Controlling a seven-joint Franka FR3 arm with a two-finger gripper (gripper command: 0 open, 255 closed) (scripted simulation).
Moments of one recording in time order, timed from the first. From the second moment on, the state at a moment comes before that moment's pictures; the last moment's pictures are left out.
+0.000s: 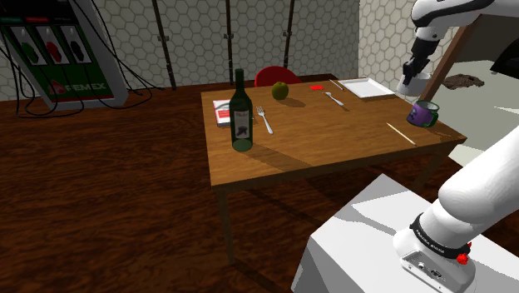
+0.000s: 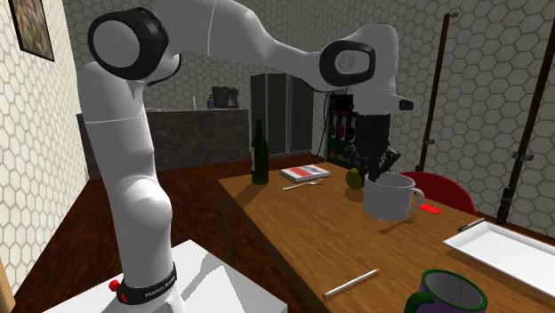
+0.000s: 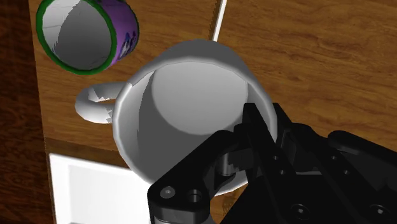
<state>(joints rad) -0.23 -0.08 -0.55 -1.91 -0.08 1.86 -0.59</state>
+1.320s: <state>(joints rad) -0.43 0.19 -0.71 -1.70 0.11 1.87 -0.99</state>
